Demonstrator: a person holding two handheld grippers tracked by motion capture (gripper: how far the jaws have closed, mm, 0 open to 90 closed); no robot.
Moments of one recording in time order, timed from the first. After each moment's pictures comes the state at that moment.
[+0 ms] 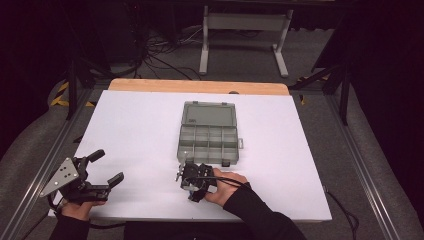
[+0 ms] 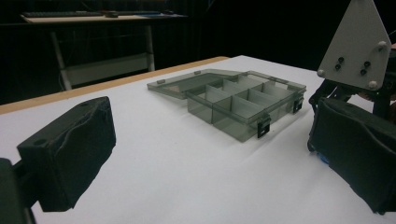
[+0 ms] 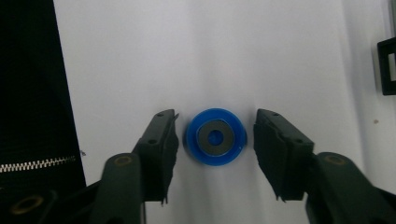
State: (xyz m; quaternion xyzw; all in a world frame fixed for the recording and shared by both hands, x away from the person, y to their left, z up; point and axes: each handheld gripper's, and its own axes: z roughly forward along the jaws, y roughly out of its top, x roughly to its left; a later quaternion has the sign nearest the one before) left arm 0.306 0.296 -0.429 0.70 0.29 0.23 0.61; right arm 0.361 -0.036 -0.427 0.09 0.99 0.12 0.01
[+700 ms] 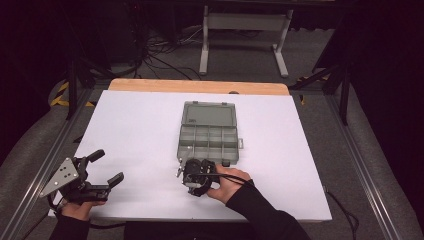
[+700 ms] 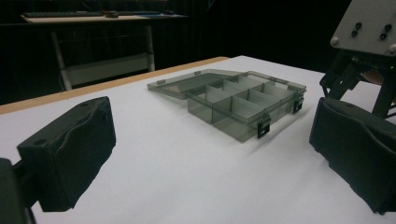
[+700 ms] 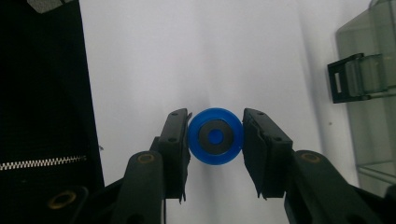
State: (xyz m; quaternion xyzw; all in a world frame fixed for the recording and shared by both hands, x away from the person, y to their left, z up) left arm 0.306 0.296 -0.428 0.70 0.29 0.24 0.61; right arm 0.358 -0.042 -0.399 0.09 0.98 0.15 0.02
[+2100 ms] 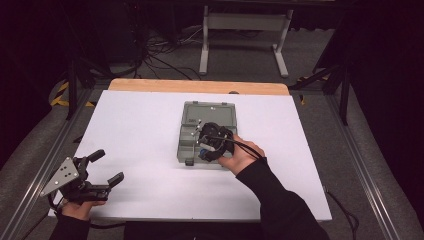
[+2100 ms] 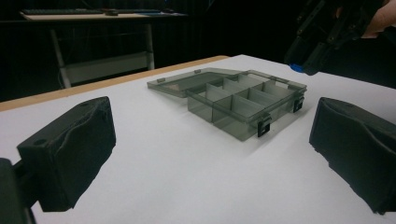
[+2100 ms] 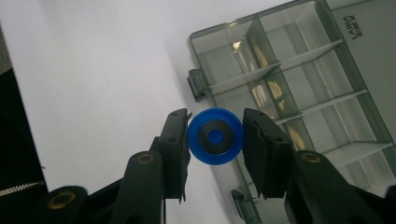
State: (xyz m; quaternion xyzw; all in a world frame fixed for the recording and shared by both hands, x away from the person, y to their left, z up) left arm 0.308 0.297 -0.429 0.70 0.29 0.23 0.61; right arm 0.414 -0.081 -0.340 0.19 0.96 0.20 0.08
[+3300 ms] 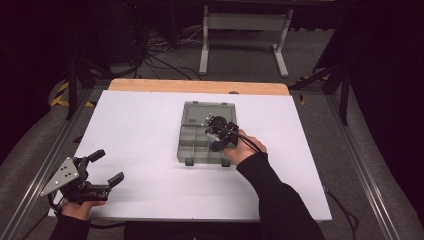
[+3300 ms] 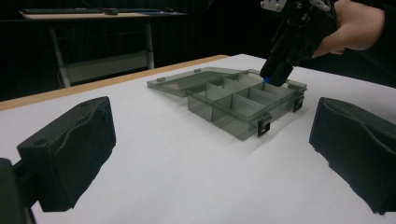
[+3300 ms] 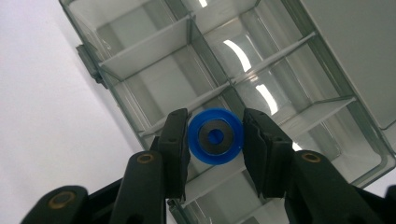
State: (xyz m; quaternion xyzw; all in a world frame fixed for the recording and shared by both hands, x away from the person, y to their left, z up) left arm 0.308 0.297 -0.430 0.70 0.29 0.23 0.61; right arm 0.461 -0.102 -0.377 0.28 0.94 0.16 0.09
